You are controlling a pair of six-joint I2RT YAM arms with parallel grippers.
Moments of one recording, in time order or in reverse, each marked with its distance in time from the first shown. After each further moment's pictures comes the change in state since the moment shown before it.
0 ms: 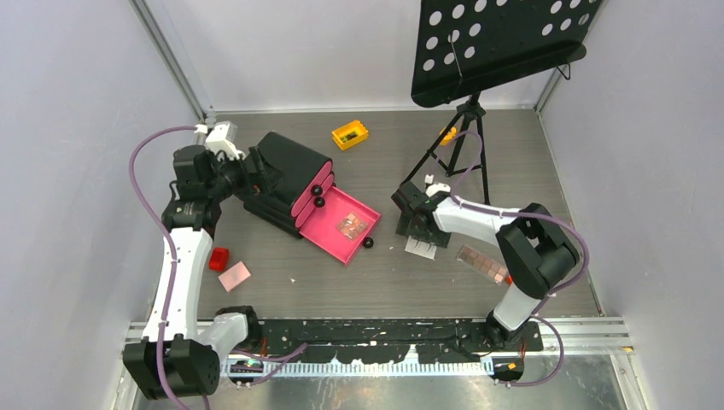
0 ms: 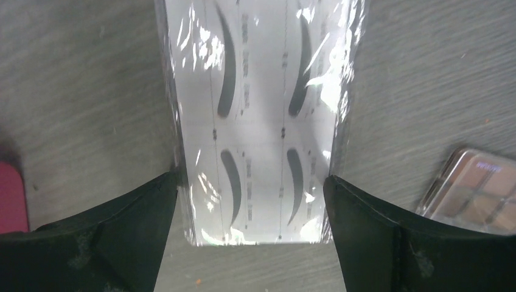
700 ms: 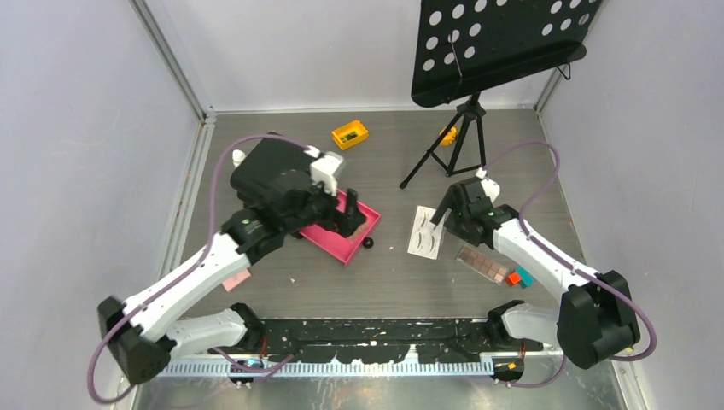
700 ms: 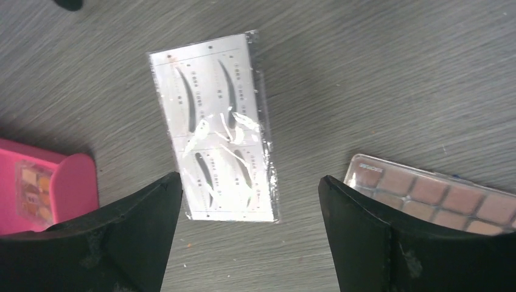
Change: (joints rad) left arm -0.821 -0.009 -0.002 0.005 -0.429 -0.042; right arm -0.229 -0.480 -0.233 0.092 -0.176 -0.127
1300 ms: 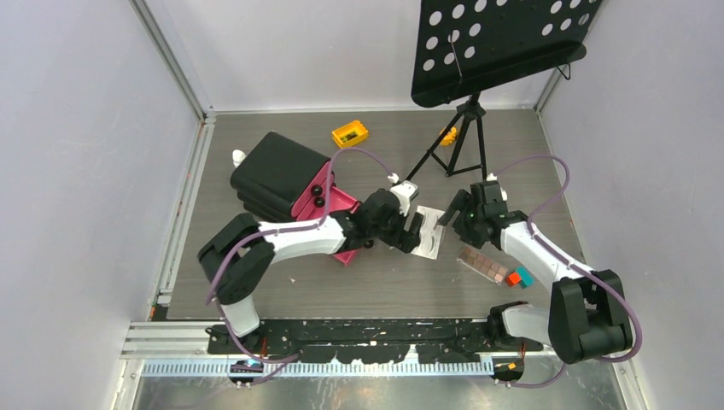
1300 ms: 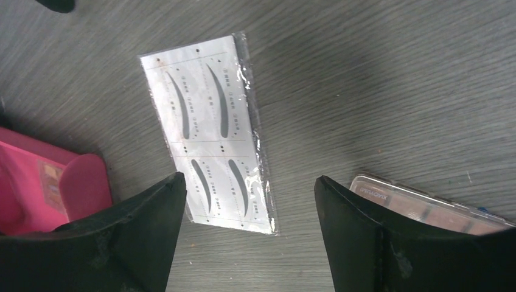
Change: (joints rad) left arm -0.243 0.702 0.042 0.451 -0.056 -0.110; right arm -0.216 0.004 -0.114 0.156 -0.257 -0.060
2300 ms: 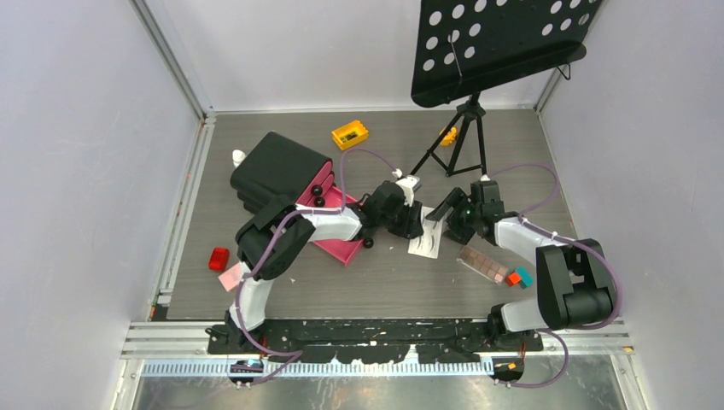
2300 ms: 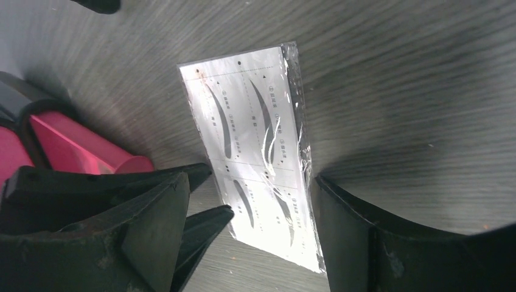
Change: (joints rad) left arm 0.080 0.313 0.138 0.191 0.154 -0.089; right arm -0.058 0.185 -0.050 0.264 -0.230 0.064
